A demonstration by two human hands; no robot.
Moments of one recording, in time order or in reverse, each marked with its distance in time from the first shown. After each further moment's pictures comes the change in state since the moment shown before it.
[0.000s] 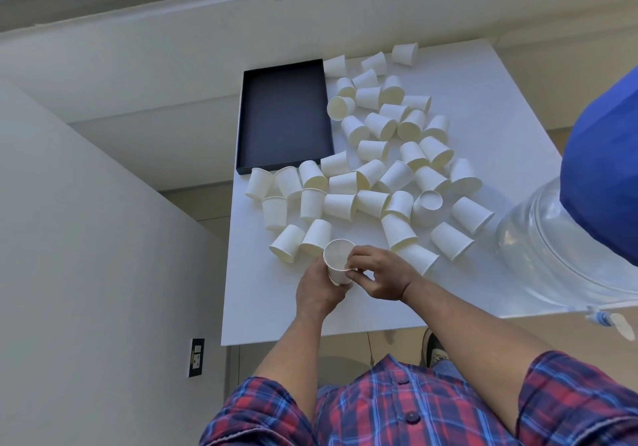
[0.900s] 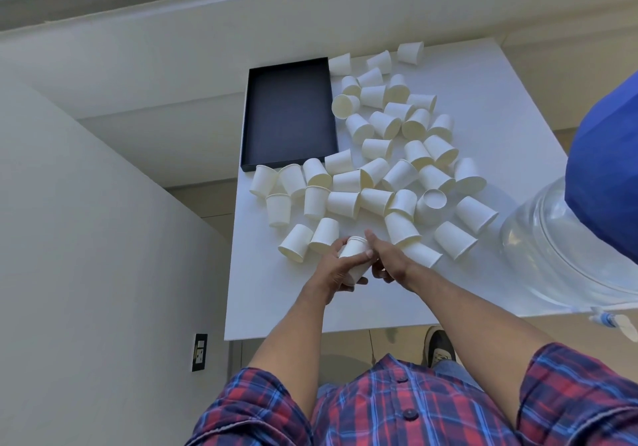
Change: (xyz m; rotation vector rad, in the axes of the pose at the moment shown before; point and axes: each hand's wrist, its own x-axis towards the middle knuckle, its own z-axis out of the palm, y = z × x) left_hand 0.012 0.031 -0.010 -0.789 -0.404 -0.249; right_hand 0.015 0.014 -0.002 0.780 -0.116 0.901
